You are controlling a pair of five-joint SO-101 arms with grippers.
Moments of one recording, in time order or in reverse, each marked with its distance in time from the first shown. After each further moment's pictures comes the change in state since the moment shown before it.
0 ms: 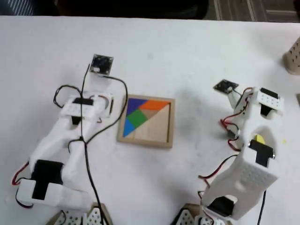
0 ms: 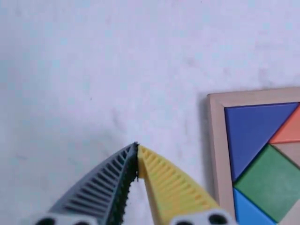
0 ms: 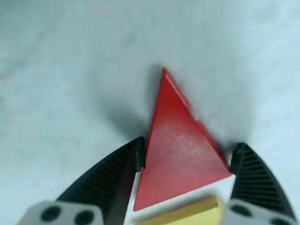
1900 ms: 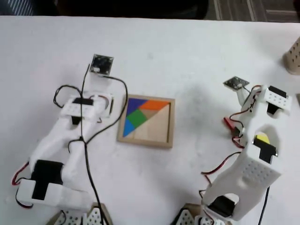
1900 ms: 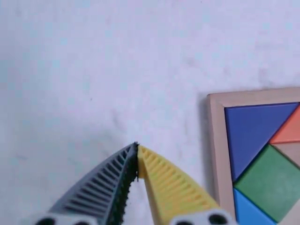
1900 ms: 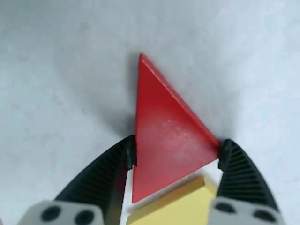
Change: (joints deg) left arm 0.0 0.0 0.0 0.0 -0.1; right arm 2.6 2.3 -4.3 3.9 -4.4
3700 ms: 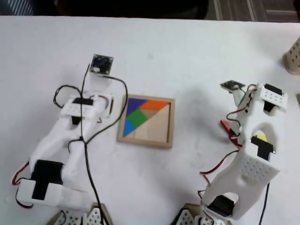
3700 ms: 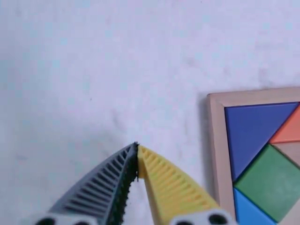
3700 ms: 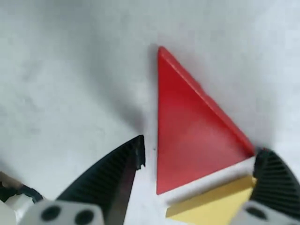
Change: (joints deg) left arm 0.0 0.0 0.0 0.0 0.0; right arm -2.9 1.1 -3.1 7.1 -5.8
